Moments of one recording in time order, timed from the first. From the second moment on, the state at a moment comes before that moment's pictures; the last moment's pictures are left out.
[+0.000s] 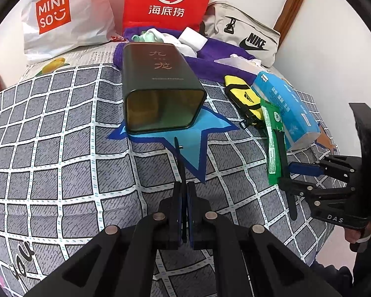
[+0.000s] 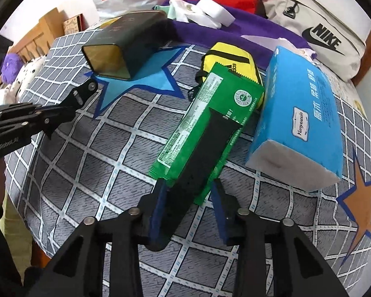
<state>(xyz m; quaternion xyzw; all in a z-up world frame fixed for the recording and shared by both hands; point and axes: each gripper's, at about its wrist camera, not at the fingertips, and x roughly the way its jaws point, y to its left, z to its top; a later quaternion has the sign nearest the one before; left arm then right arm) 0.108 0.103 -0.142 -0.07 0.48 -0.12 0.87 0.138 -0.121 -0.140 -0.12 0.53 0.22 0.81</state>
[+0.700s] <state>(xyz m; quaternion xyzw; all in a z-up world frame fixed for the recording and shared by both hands) 0.110 0.096 -0.141 -0.07 0.48 -0.12 0.87 0.140 -0.131 -0.143 -0.11 0.51 0.23 0.82</state>
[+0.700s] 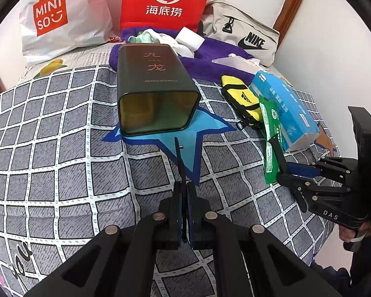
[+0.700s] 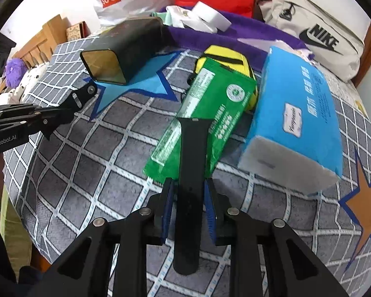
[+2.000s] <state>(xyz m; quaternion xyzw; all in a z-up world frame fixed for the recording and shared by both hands) 0.144 0.083 -0.059 -0.08 0.42 -0.11 0.90 0.182 -0.204 -0.053 -0.04 0.44 0.23 0.87</state>
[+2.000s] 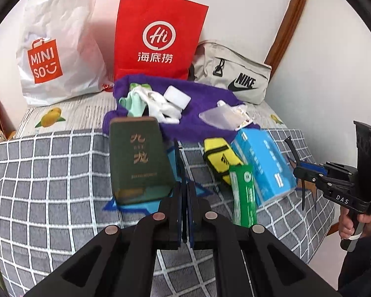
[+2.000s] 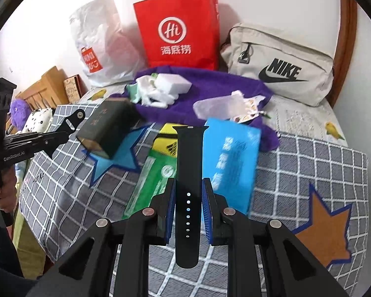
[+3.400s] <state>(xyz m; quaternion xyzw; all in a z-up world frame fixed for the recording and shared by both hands) 0.306 0.100 -0.043 -0.08 0.42 -0.09 0.90 0.356 -0.185 -0.049 -0.01 0.43 0.22 0.87</state>
